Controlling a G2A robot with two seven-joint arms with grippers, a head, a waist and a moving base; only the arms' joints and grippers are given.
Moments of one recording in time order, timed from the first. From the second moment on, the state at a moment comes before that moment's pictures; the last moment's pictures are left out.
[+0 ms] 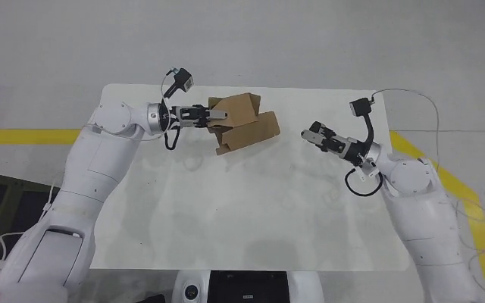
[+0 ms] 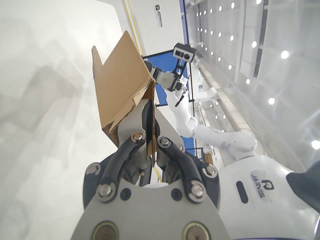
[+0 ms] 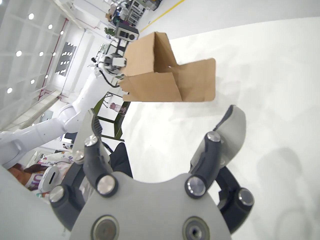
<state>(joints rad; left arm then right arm) 0.58 -1.10 -1.00 -1.02 -0.49 -0.39 -1.28 -1.05 -1.08 1.35 -1.49 0.12 -0.52 0.90</state>
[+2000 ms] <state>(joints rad) 0.70 -1.06 -1.00 -1.24 -0.56 -0.38 -1.44 -0.78 -1.13 0.97 -1.22 0.56 -0.64 1.18</state>
